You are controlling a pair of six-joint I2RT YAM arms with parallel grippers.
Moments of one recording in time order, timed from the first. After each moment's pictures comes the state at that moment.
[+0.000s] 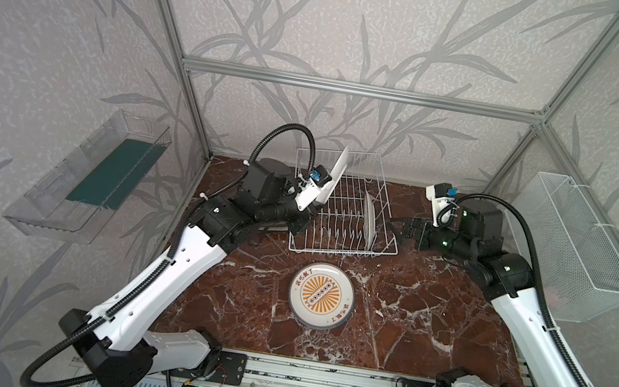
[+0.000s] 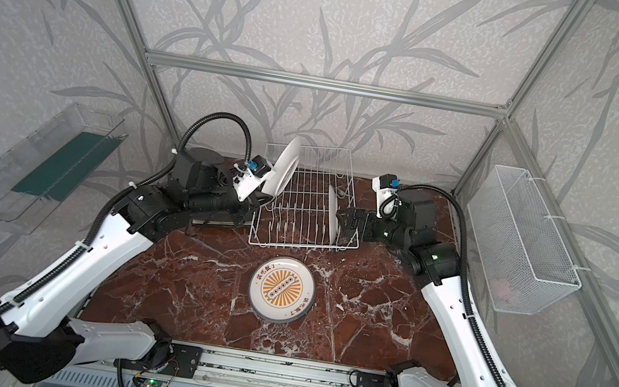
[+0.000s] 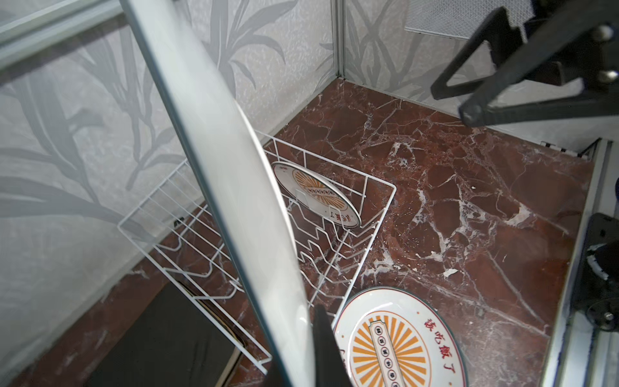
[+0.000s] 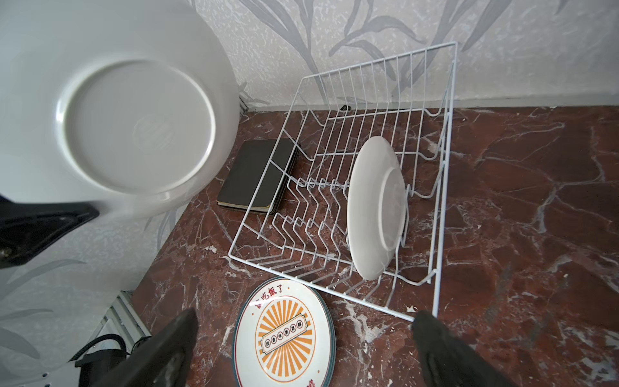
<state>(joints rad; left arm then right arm) -0.55 1.19 1.42 -0.69 0.22 0.34 0.35 1.16 1.29 -0.64 -0.37 0.35</state>
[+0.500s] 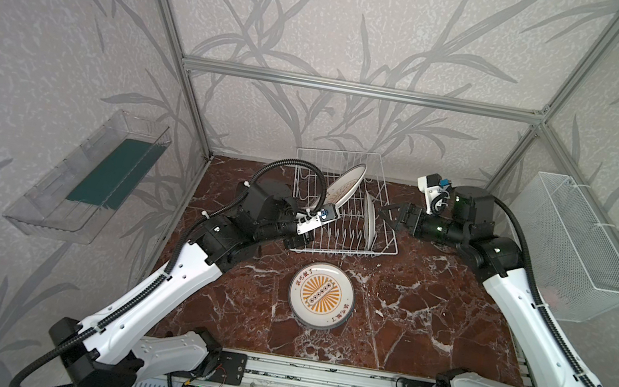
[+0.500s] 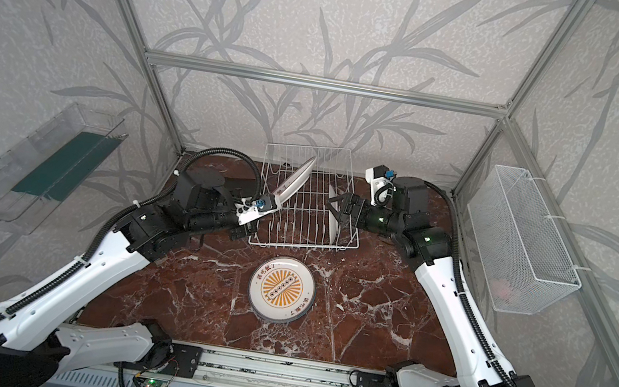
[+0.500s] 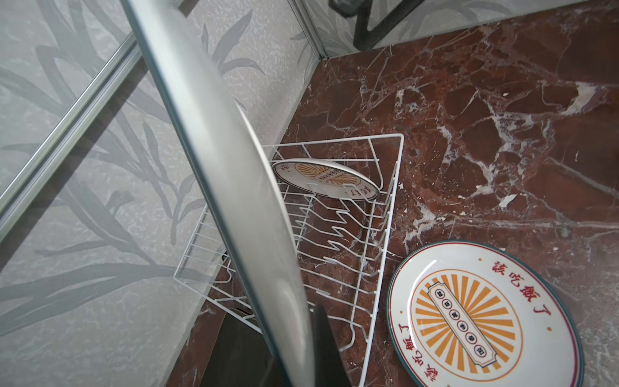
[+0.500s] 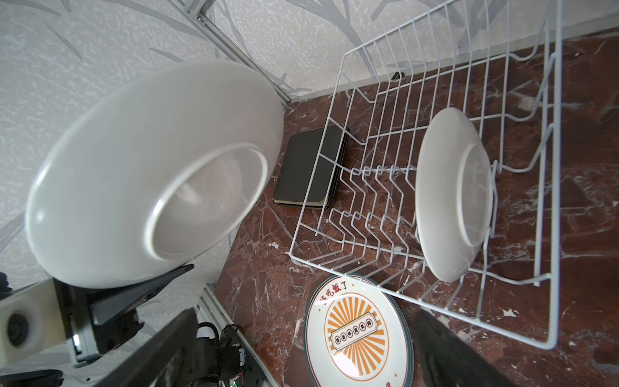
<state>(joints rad) -0.63 1.13 1.25 -0.61 0.12 0.72 0.35 1.26 1.35 -0.61 -0.56 0.56</state>
